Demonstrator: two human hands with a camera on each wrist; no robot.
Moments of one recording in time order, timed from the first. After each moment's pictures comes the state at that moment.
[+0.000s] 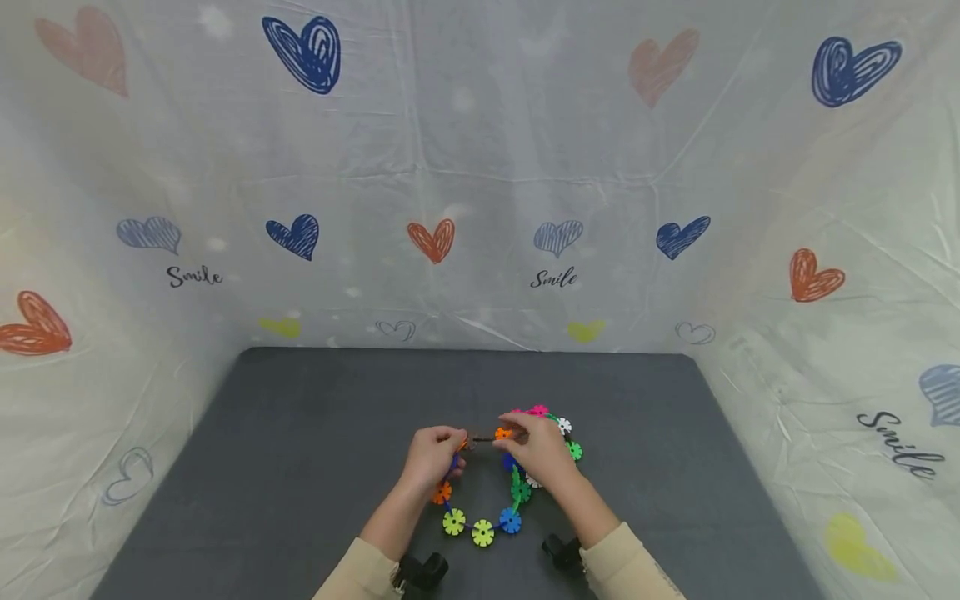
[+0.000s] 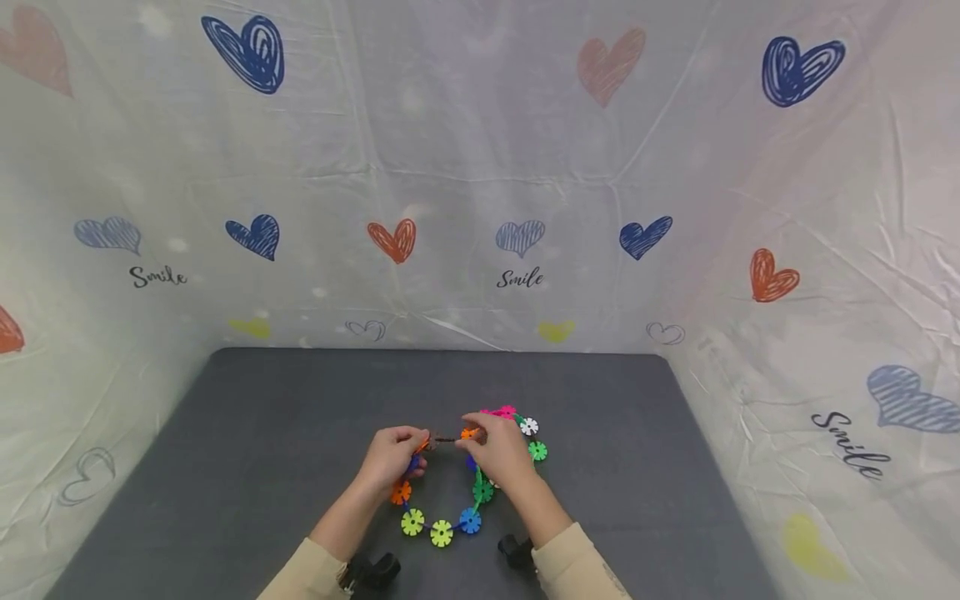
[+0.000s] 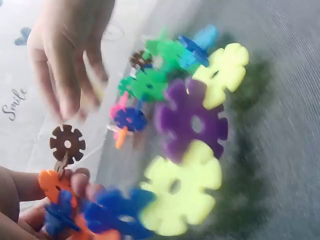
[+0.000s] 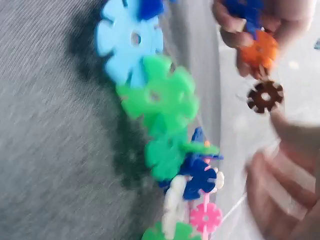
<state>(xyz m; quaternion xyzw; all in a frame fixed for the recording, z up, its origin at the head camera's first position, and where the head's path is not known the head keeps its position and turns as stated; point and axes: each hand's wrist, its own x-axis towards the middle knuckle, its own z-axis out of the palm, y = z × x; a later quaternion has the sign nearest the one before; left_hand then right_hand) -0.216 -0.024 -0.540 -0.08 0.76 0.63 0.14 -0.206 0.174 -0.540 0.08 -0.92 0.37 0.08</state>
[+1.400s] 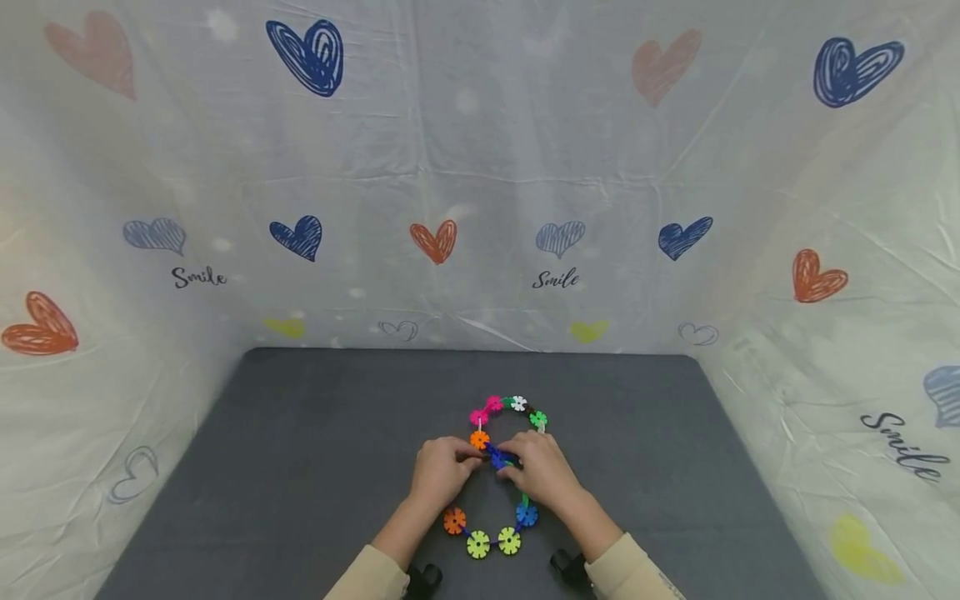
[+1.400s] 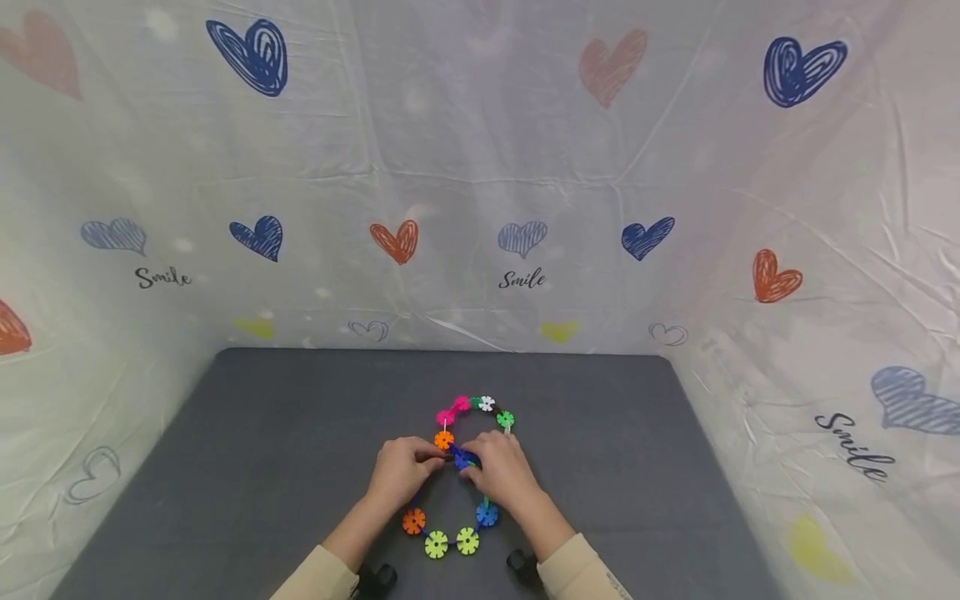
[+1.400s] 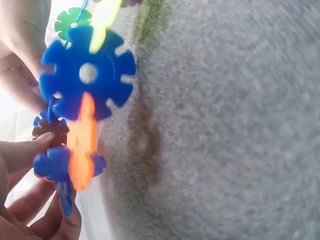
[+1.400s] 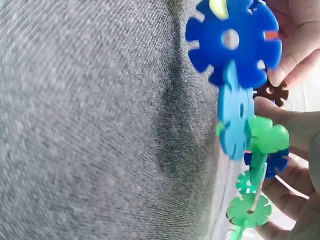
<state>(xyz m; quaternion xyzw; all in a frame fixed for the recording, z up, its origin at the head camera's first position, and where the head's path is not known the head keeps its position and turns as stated) -0.209 -0.015 -0.563 0.11 0.93 0.34 -0.06 -0.195 0.178 -0.558 0.19 -0.96 0.20 0.07</state>
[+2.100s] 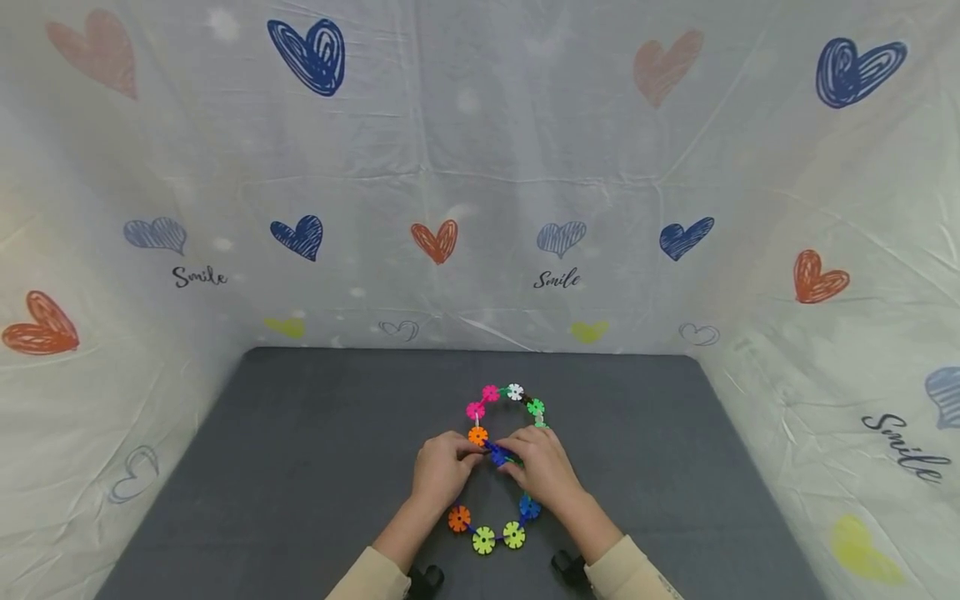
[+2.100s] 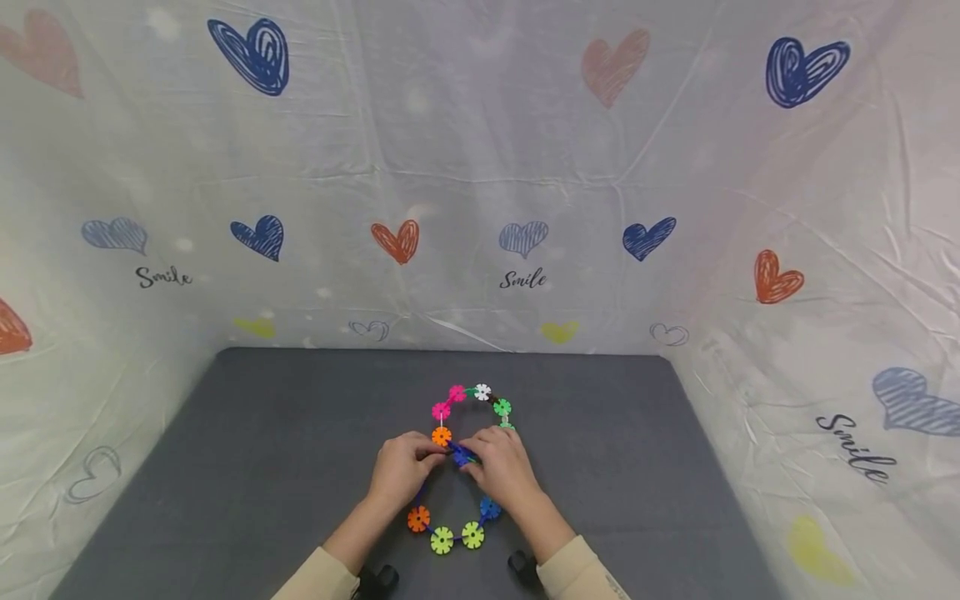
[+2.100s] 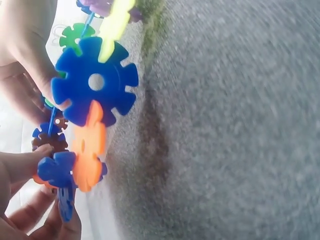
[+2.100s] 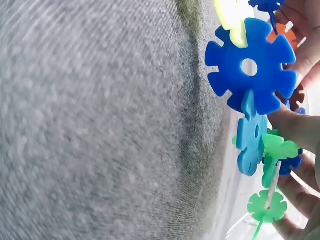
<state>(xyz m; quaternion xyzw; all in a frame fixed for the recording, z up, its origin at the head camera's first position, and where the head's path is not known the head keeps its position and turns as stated) -0.205 -0.010 -0.556 0.10 0.93 0.33 -0.09 -0.196 0.181 -0.565 0.22 -0.94 0.18 0.17</state>
